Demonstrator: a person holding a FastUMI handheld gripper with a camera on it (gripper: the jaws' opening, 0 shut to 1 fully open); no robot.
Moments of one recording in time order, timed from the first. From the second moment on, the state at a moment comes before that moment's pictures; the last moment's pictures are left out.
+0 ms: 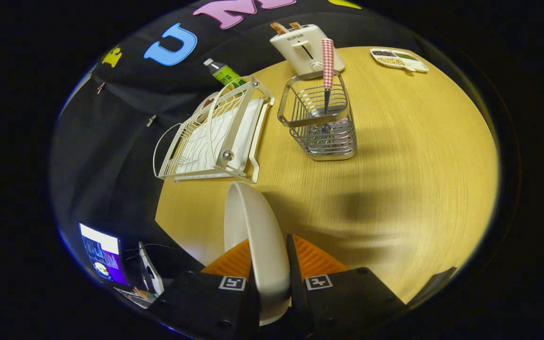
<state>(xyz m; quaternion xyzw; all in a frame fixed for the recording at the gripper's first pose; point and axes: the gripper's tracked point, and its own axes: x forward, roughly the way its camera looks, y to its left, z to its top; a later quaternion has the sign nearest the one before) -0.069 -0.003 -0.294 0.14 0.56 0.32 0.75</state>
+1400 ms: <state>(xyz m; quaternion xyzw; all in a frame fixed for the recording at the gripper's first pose) 0.170 -0.025 -0.214 0.08 0.30 0.19 0.93</state>
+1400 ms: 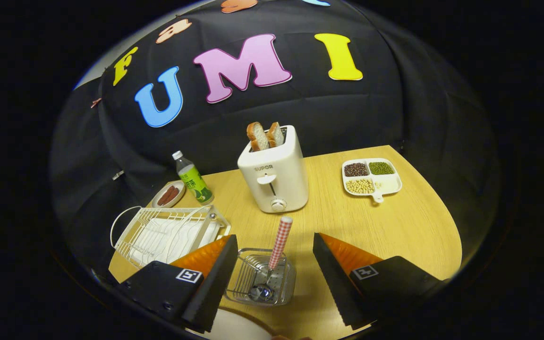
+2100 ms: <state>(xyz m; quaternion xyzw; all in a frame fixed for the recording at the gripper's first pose) 0.207 -0.004 -0.261 0.07 0.36 0.18 0.91</state>
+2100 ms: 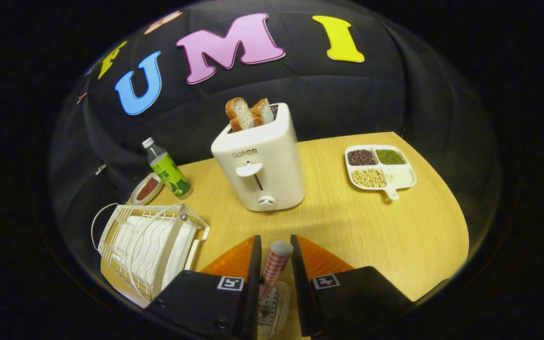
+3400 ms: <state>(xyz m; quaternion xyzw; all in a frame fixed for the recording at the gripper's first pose) 0.083 0.050 -0.116 0.07 0.29 0.31 0.90</state>
